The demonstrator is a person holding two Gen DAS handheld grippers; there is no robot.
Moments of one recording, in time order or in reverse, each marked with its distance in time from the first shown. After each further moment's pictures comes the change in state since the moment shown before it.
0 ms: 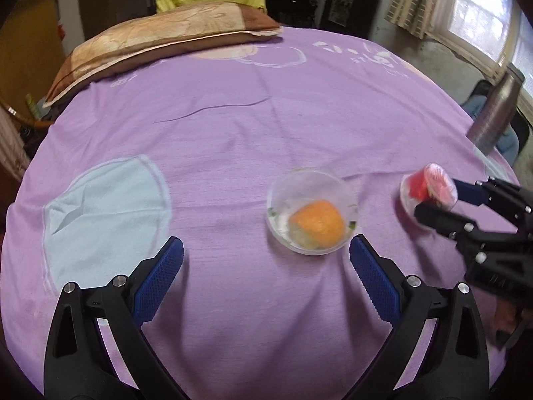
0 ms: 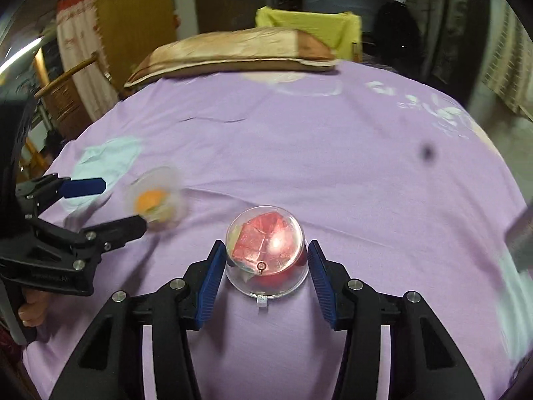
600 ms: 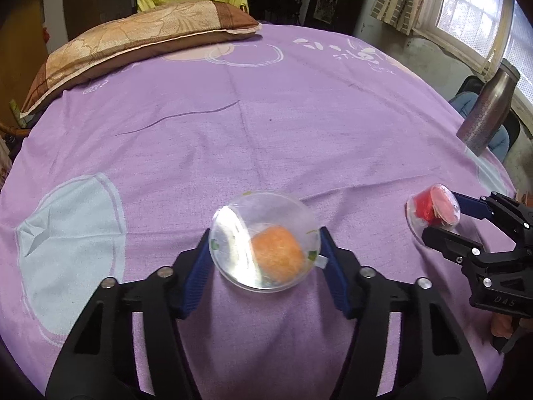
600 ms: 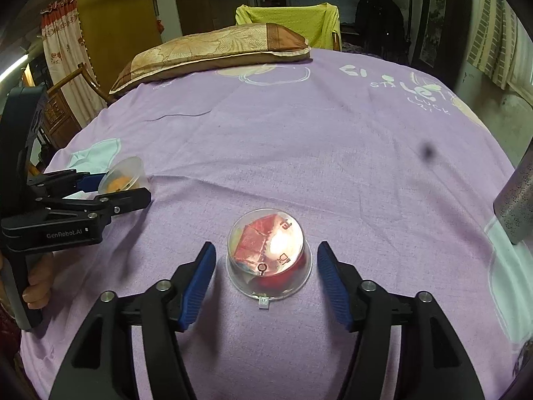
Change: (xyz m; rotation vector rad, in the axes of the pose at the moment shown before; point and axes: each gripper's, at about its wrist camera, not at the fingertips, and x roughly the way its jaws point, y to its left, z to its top) left arm 0.021 -0.016 0.016 0.015 0.006 -0.063; right arm 0.001 -0.033 -0.014 0.053 0.010 -0.010
